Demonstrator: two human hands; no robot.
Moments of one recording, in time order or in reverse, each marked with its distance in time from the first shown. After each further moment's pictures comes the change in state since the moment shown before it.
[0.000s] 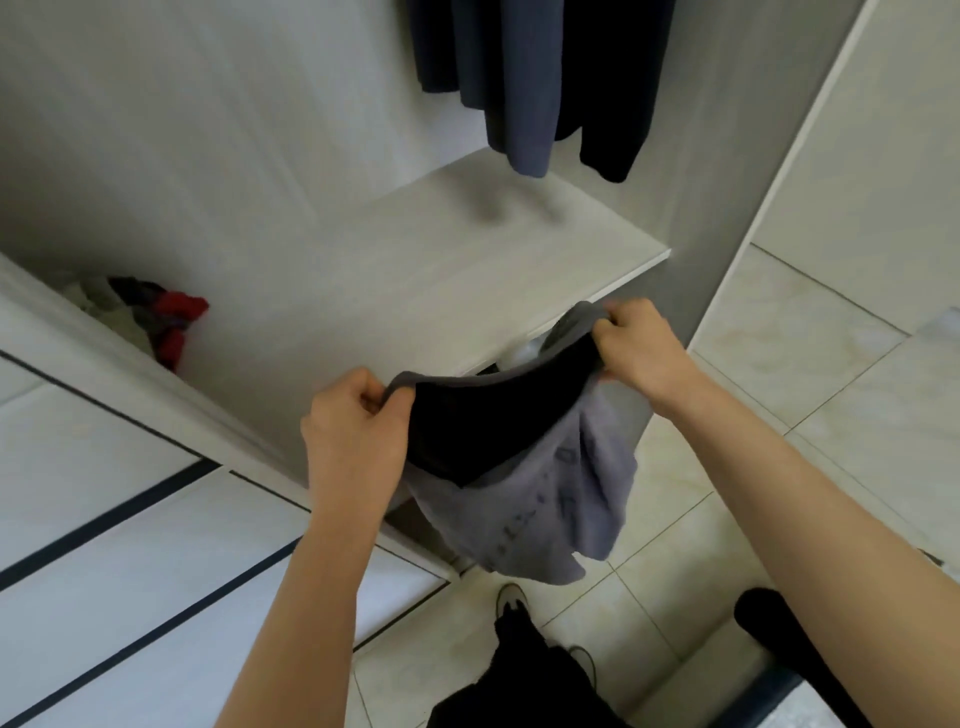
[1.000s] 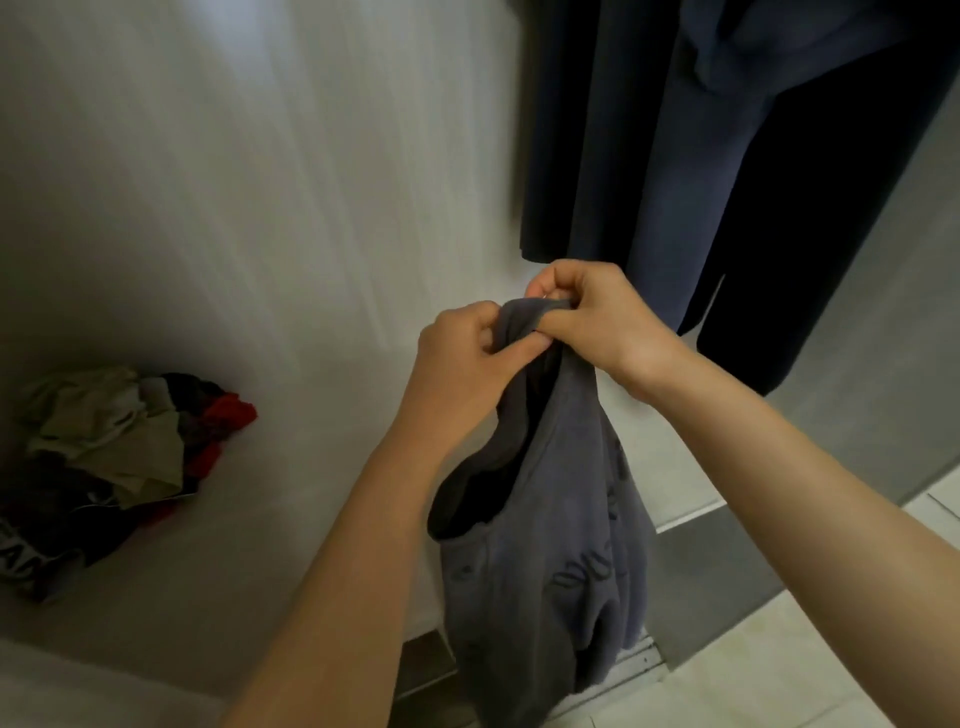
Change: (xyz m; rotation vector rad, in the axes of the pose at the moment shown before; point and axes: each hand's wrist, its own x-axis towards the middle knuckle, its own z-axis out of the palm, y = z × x) left_hand 0.226 0.114 0.042 -0.235 -0.170 0.328; right_hand 0.181 -0.197 0.008 0.218 -0.277 -0.575
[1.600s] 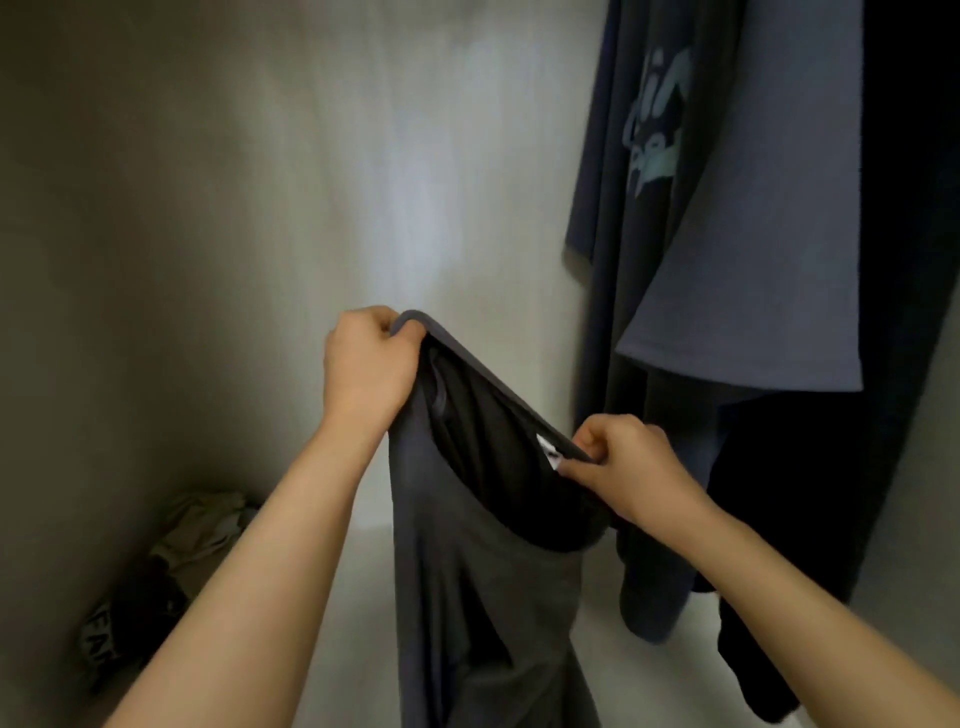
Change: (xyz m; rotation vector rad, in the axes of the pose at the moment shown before) left_hand 0.097 0.114 -0.091 0.268 0.758 0.027; right_hand 0.060 -0.015 -0.084 -0.318 -0.005 -0.187
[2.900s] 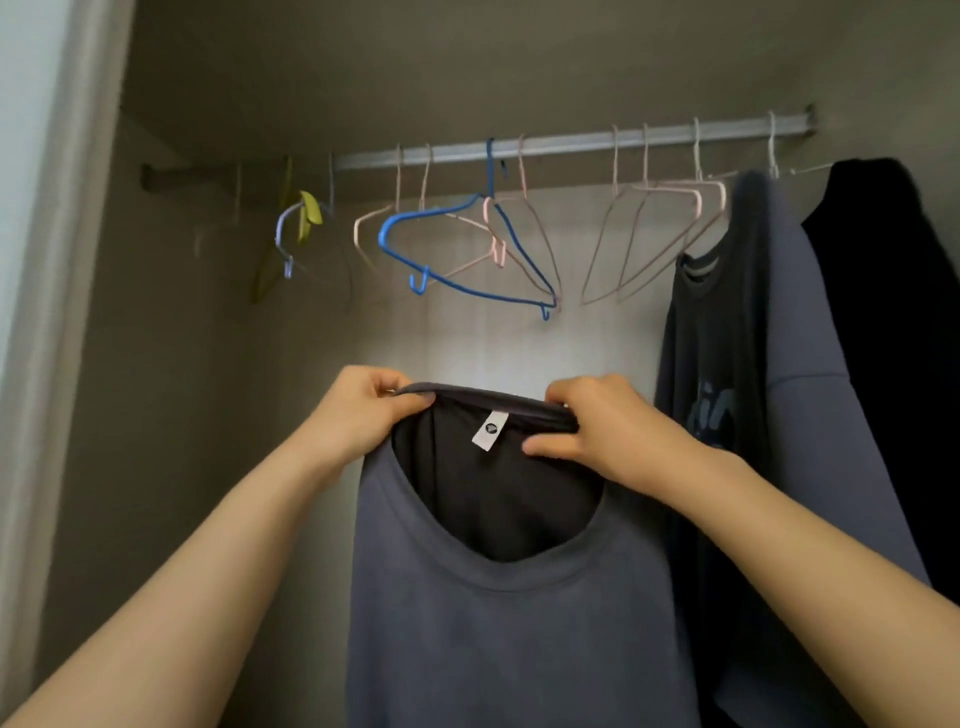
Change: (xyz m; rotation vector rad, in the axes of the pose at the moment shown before) left_hand 0.126 0.108 -0.137 -0.130 -0.096 0.182; right_hand 0.125 -0.218 -0.135 -0.417 0.188 -0.601
